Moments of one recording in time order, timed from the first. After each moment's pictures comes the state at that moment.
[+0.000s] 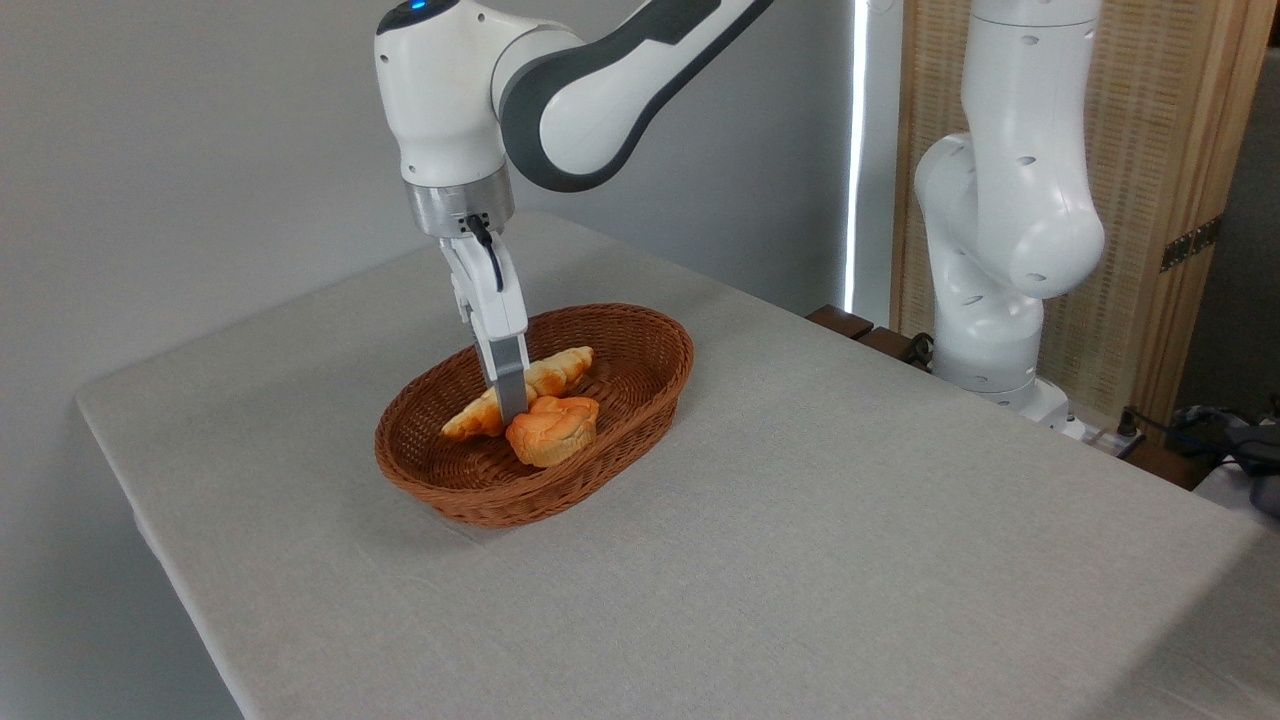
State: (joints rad) arm -0.50 -0.05 0.09 -2.11 -0.05 2.08 0.68
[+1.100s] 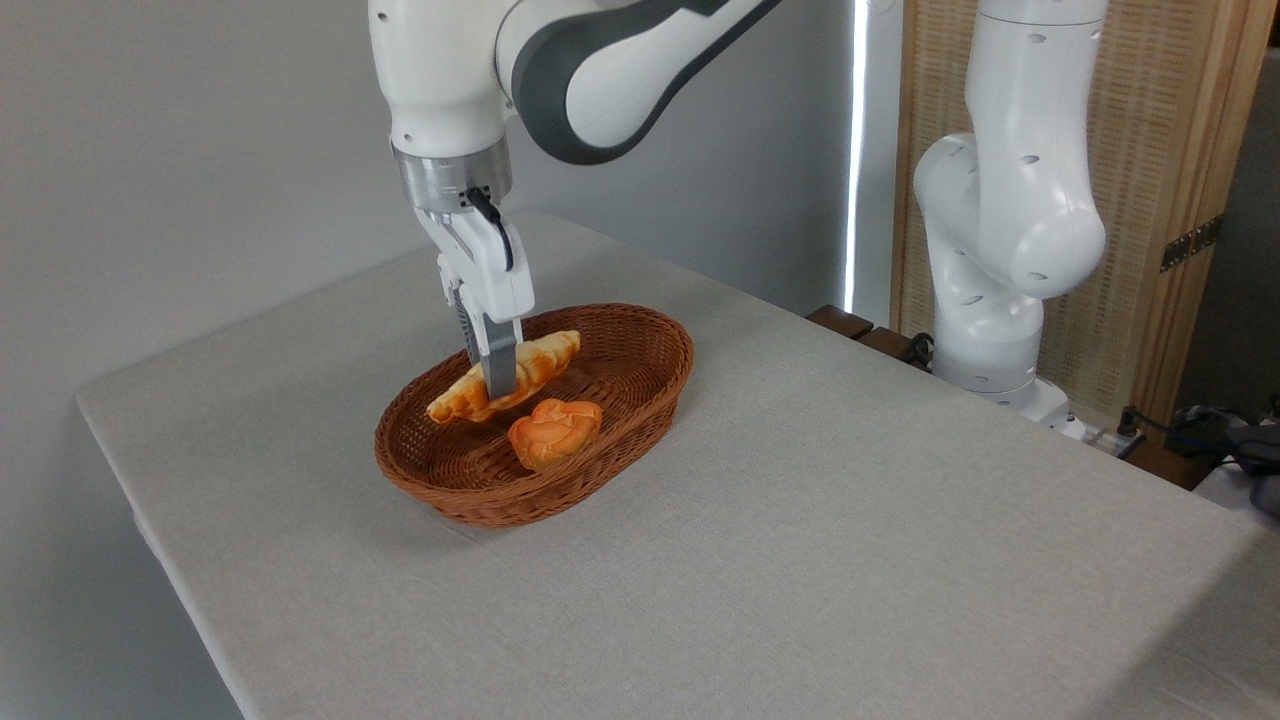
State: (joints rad) arm -0.49 -0.09 0.16 -2.04 -0.11 2.01 0.68
